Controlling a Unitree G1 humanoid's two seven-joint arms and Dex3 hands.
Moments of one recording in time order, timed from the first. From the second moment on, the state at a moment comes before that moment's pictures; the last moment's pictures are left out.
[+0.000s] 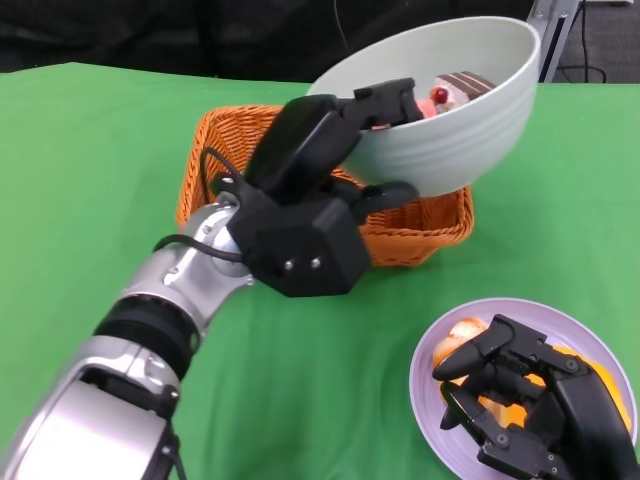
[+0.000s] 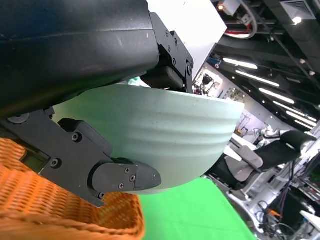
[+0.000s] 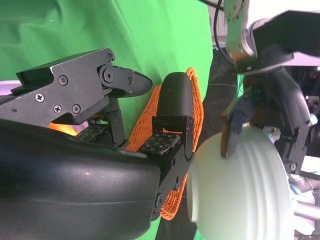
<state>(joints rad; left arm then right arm) -0.93 0.01 -0.29 1.06 0.49 -0.80 0.20 0.26 0.00 0.13 -0.14 0.05 -0.29 0.19</state>
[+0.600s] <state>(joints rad) -0.93 -0.10 -0.22 1.06 0.34 -0.75 0.10 0.26 0.00 0.13 -0.14 0.04 -0.31 0.18</state>
